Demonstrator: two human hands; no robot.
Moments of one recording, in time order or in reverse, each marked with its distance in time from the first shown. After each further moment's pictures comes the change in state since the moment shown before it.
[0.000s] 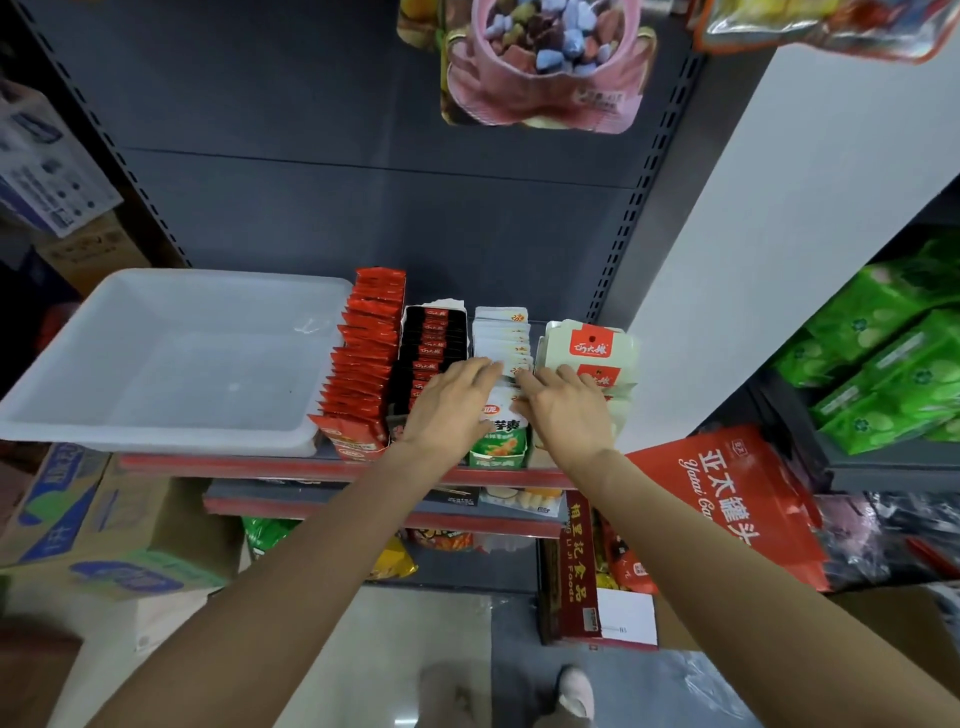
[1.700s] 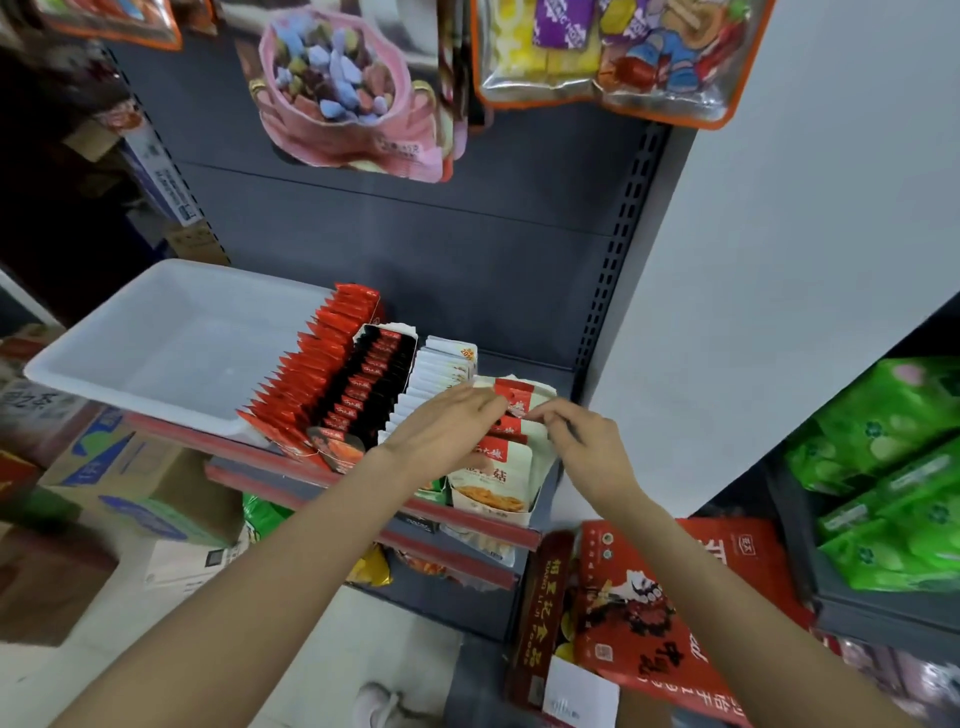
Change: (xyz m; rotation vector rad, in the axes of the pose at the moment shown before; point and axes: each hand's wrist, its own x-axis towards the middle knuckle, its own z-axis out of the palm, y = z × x) left_hand 0.063 0.092 0.004 0.206 -0.100 0.064; right_hand -0.003 0.145 -0.005 1.096 -0.162 0.066
